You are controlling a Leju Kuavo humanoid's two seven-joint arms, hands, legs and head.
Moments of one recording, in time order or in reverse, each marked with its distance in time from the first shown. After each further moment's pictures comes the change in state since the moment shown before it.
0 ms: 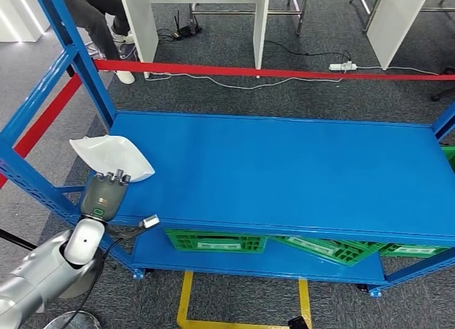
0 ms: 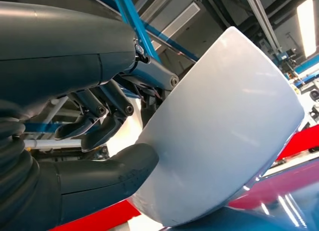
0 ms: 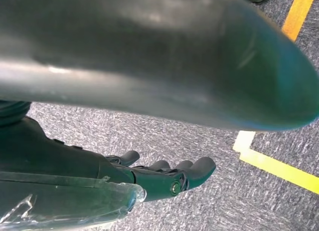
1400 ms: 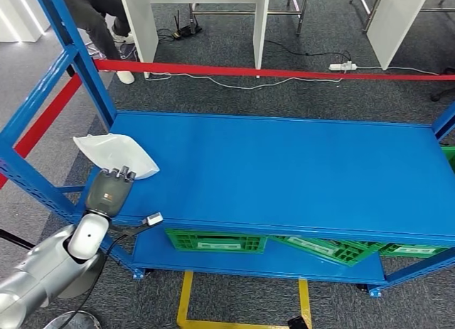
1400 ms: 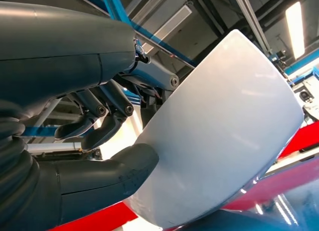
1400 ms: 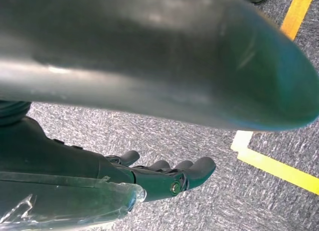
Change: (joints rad) left arm -0.026 -0.021 0.000 0.014 0.000 -0.031 -0.040; right arm -0.001 0.000 0.000 0.000 0.006 0.000 -0.007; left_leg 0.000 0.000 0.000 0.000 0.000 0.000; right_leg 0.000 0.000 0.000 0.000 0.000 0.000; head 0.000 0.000
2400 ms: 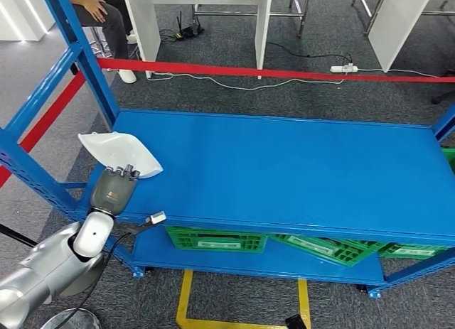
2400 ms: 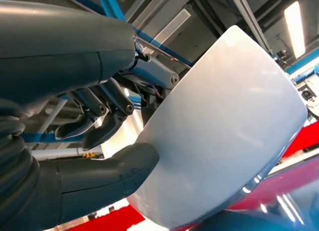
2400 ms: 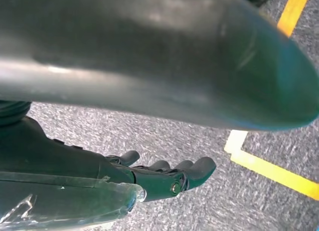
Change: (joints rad) left arm -0.024 -0.010 -0.052 -0.004 0.000 -0.010 0.037; right arm -0.010 0.008 0.000 0.000 0.003 0.010 -0.010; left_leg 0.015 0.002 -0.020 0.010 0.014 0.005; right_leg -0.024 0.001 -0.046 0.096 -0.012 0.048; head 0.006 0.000
